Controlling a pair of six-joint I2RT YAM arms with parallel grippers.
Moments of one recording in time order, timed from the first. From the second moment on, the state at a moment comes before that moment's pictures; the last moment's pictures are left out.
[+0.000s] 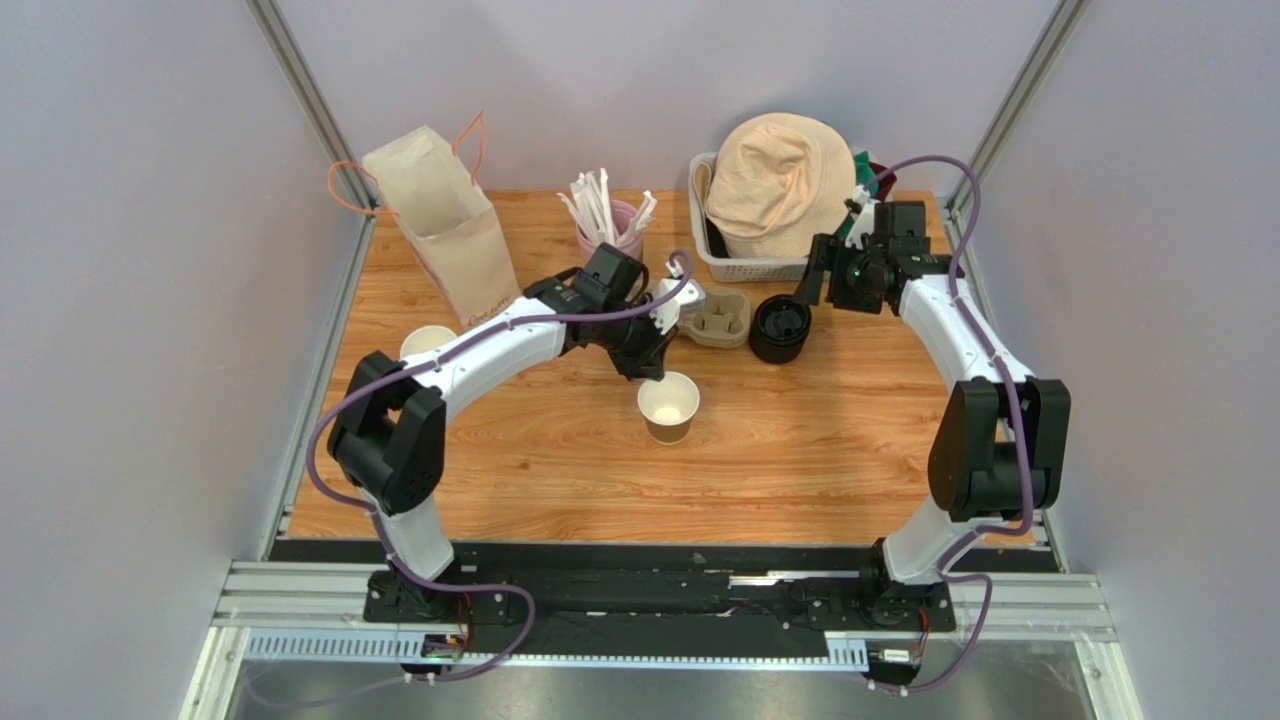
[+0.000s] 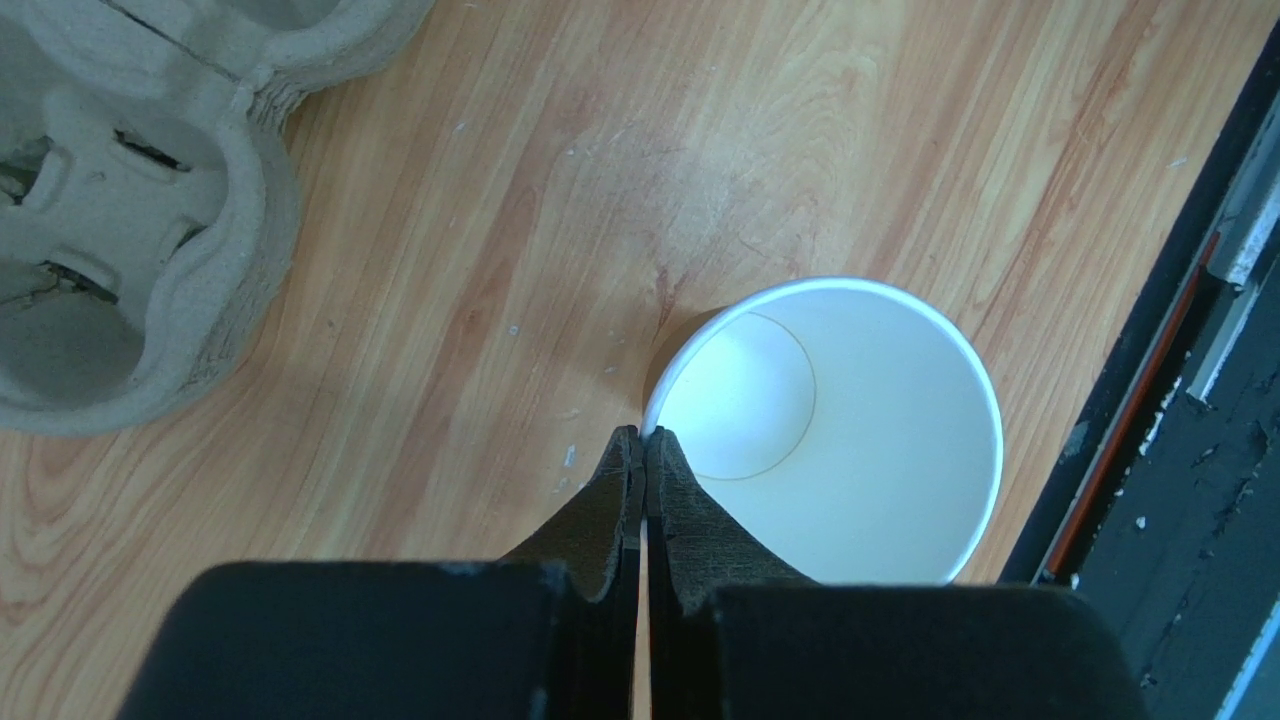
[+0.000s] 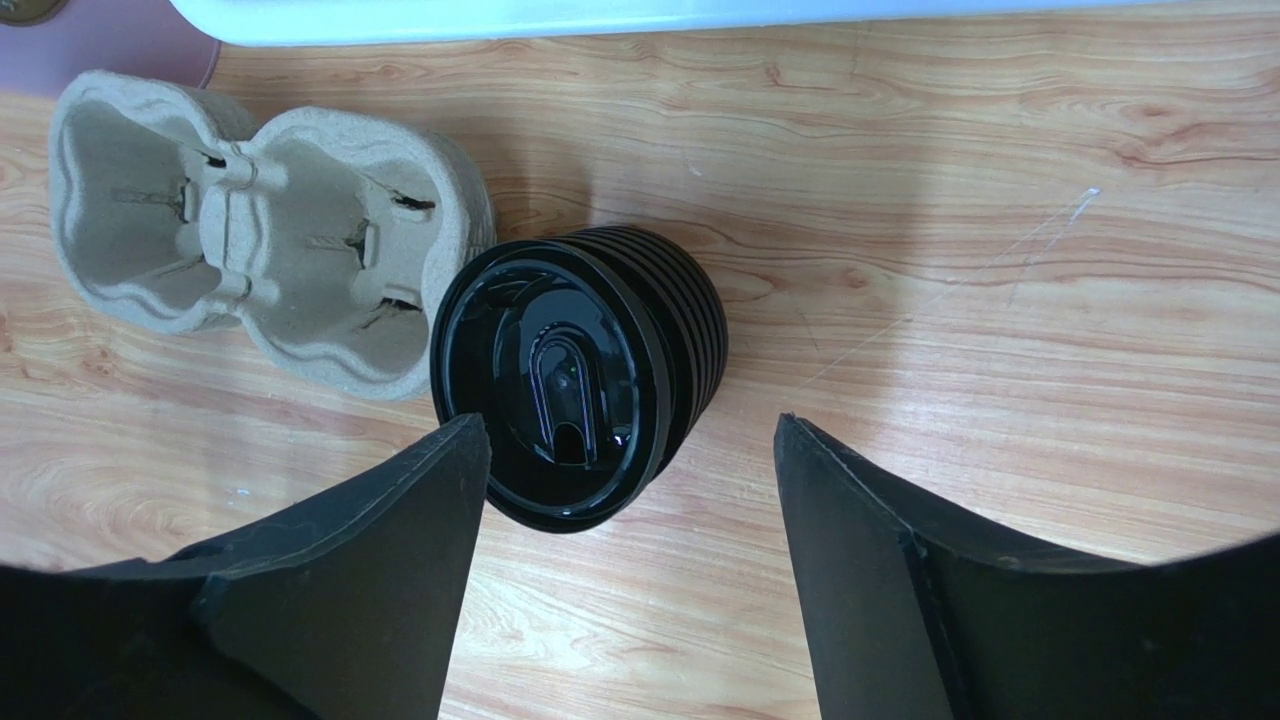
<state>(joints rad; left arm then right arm) -0.65 1.75 1.38 -0.57 0.46 0.28 0.01 1.65 1.33 -0.51 -0.27 0.15</state>
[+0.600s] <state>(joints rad) -0.70 1.79 1.37 -0.53 0.42 0.27 0.01 1.72 1.31 -0.48 -0.31 0.18</state>
